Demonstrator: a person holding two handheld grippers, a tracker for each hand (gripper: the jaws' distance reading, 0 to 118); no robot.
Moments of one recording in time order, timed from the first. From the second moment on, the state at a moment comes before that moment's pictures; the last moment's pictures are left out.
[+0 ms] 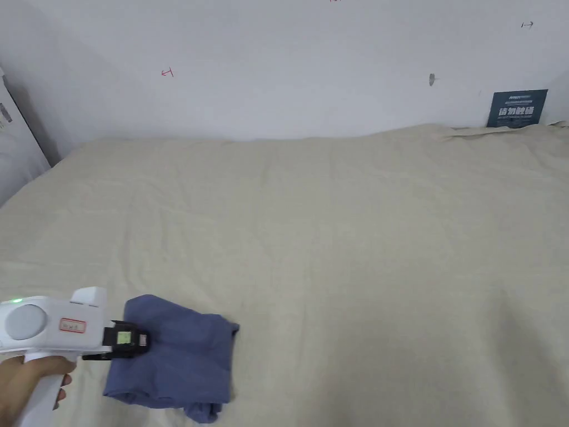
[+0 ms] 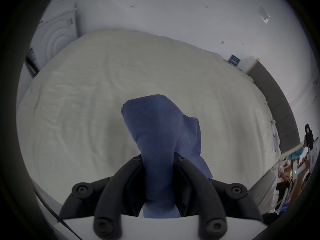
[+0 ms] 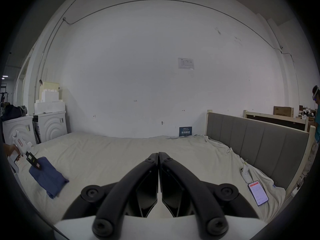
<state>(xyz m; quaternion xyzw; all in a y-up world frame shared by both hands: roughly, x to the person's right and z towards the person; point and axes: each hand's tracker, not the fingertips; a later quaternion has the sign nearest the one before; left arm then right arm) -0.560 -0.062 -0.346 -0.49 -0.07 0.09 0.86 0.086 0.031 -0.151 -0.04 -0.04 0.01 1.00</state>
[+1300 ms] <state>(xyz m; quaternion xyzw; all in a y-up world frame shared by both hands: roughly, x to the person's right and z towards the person) -0.526 0.027 -0.278 -0.28 0.09 0.01 0.95 0.089 0.041 -0.142 -0.06 -0.01 -0.01 1.00</state>
